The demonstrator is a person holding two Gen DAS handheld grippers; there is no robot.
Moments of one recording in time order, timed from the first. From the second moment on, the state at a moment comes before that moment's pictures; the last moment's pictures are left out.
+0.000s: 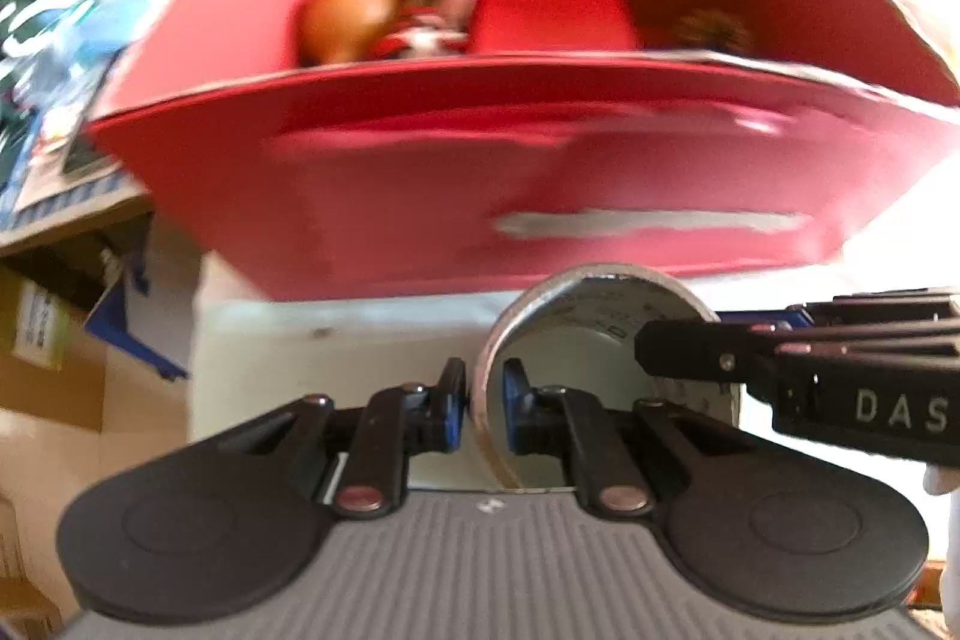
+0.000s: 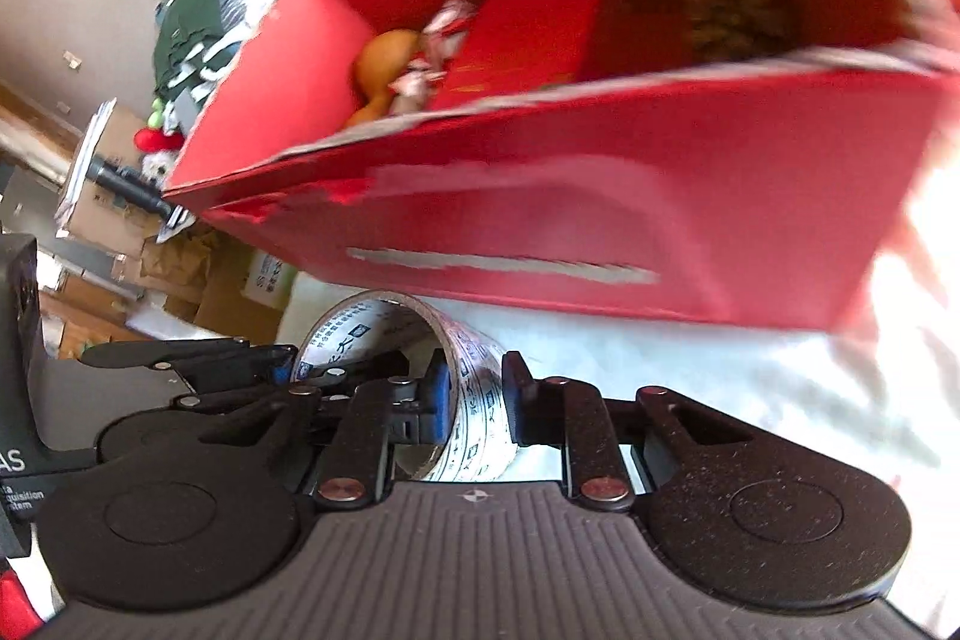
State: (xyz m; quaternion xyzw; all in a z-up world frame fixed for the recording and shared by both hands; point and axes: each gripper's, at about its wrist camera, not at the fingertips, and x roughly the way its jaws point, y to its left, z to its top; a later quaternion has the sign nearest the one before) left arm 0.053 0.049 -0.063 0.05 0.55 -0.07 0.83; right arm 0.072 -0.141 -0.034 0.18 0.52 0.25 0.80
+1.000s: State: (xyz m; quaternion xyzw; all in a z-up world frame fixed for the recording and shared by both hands) left arm 0.010 -0.155 0.009 0.19 0.40 -0.26 0.85; right arm 0.022 -0.321 0.048 0.21 0.37 0.09 0.90
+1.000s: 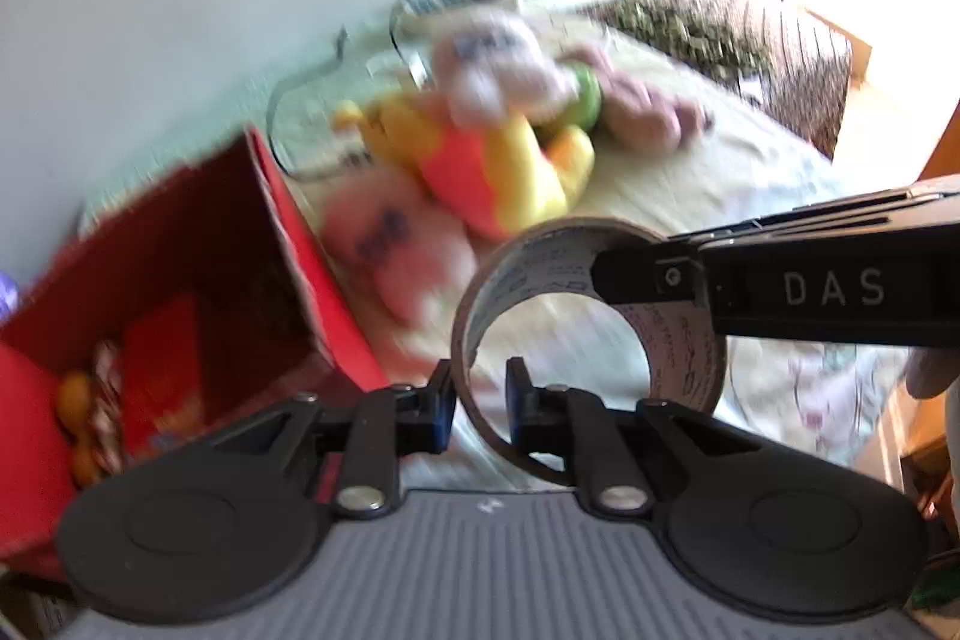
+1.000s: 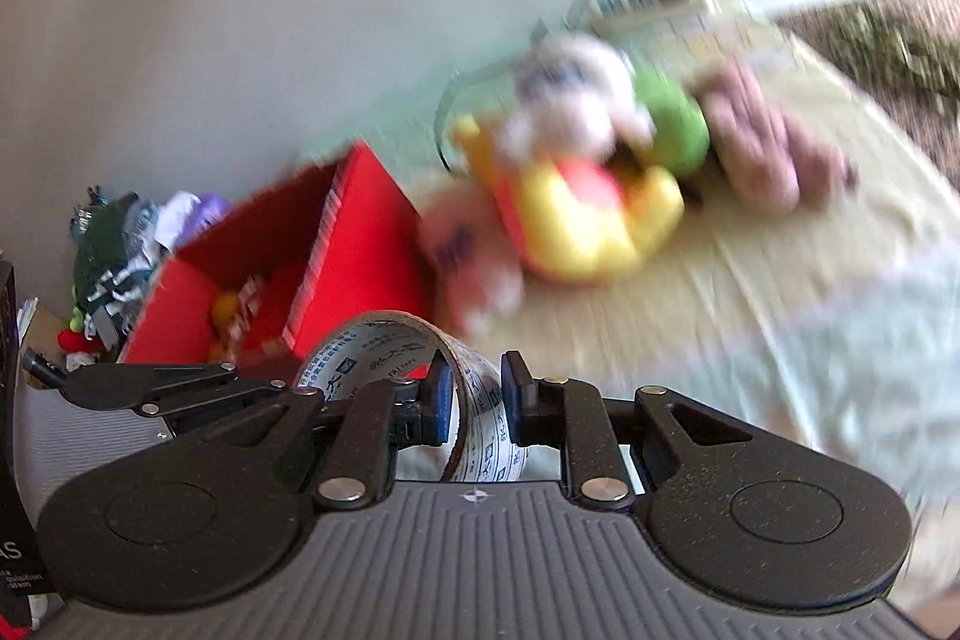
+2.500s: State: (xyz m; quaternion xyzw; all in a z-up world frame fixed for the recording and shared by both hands) left arm 0.154 0.005 -0.031 0.07 0.51 -0.28 0.81; right arm 0.202 -0.131 0.044 -0.18 0.54 0.21 0.79
